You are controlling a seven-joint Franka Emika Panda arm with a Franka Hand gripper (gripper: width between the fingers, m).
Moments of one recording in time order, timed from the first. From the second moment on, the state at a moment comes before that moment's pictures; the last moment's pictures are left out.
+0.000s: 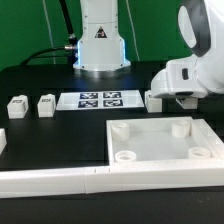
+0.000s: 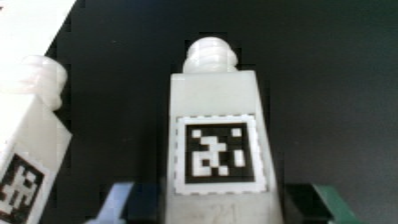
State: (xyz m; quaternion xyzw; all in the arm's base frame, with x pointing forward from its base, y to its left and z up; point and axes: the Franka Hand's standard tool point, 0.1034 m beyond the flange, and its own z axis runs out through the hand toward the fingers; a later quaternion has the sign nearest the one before) arm 0.369 0.184 0.011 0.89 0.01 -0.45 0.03
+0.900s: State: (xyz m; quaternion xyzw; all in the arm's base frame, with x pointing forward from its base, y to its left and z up) arm 0.443 0.143 0.122 0.96 0.04 -0.27 -0.01
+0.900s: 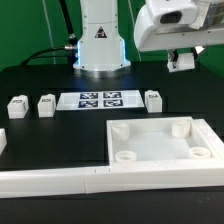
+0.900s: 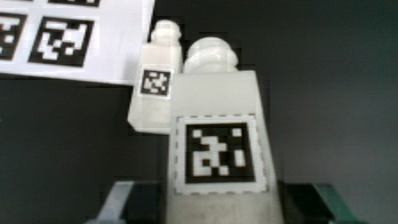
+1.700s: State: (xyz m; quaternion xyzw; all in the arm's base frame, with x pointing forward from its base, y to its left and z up) arm 0.553 0.107 0.182 1.00 0.07 0.06 -0.04
